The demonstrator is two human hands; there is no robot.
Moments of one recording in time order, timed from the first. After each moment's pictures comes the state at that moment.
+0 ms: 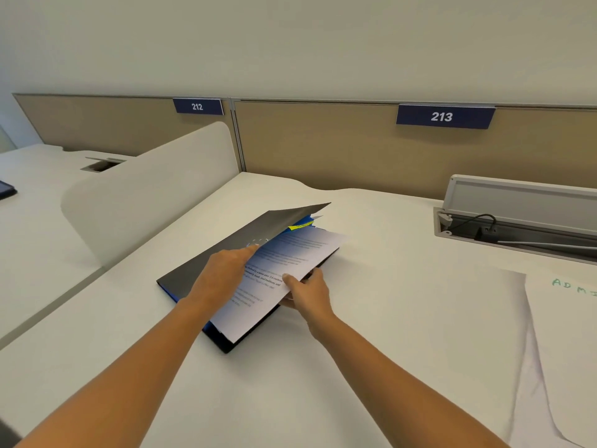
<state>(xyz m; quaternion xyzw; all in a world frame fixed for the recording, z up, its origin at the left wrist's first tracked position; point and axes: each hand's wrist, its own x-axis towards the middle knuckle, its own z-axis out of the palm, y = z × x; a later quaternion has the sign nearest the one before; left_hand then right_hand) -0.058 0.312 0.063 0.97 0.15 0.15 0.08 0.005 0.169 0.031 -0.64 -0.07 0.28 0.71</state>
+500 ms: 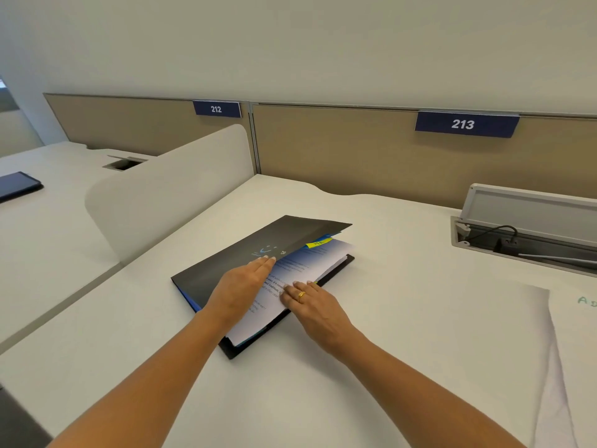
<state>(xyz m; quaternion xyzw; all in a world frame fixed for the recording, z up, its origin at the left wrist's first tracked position) -0.069 0.317 0.036 0.98 0.04 0.20 -0.04 0.022 0.160 0.001 -0.76 -0.62 -0.18 0.08</state>
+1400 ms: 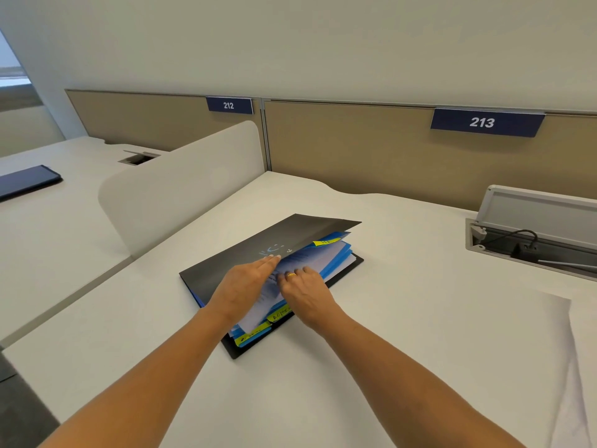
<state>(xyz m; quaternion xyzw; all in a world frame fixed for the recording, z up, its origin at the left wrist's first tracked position) -0.071 0.318 0.037 0.98 0.05 0.20 0.00 0.031 0.202 0.014 -0.79 -0.60 -0.15 -0.03</state>
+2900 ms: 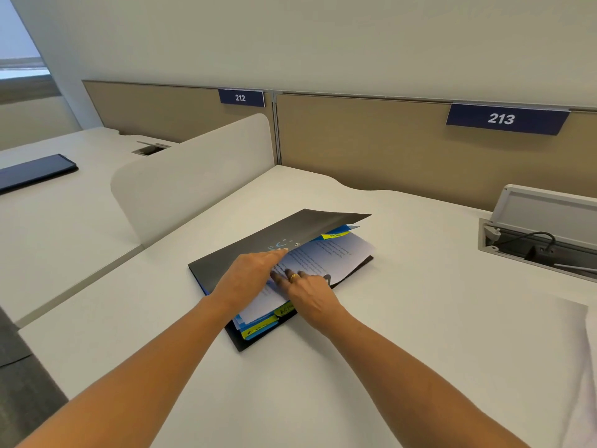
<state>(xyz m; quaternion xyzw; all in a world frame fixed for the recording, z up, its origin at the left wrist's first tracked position) -0.070 0.298 0.065 0.99 0.15 0.09 0.01 0.025 0.199 0.010 -0.77 -0.63 -0.07 -0.01</state>
